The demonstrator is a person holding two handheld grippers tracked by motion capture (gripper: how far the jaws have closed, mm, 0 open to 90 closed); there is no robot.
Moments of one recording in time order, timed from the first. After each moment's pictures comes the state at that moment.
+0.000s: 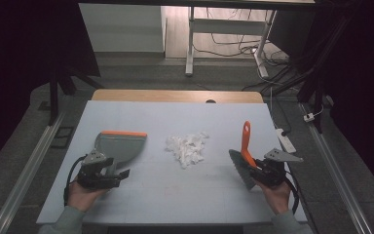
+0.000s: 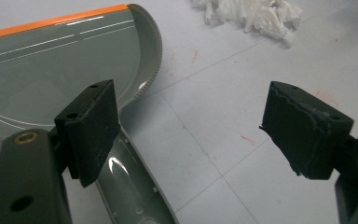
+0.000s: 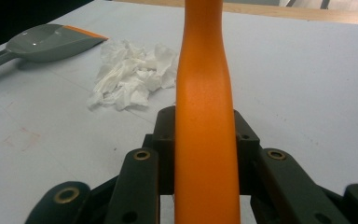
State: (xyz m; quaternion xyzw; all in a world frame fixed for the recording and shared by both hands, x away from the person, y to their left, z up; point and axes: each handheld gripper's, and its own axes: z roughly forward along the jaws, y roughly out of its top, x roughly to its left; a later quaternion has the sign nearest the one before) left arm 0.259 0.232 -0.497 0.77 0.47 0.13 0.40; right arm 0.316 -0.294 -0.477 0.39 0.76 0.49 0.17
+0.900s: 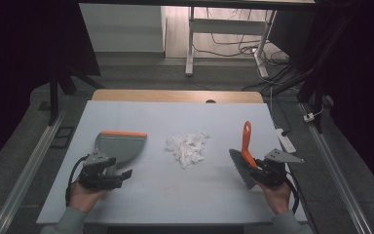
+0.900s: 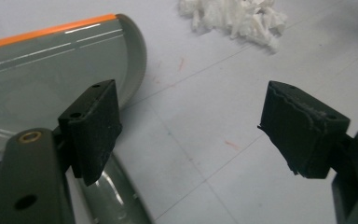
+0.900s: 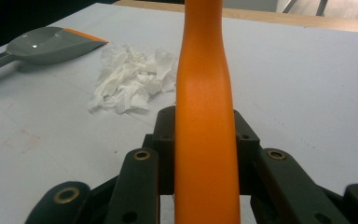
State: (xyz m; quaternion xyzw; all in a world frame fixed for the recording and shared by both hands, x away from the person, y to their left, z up) left arm 0.255 0.219 -0.484 0.78 0.46 0.13 0.41; right arm 0.313 -0.294 -0.474 0.39 0.76 0.49 0.17
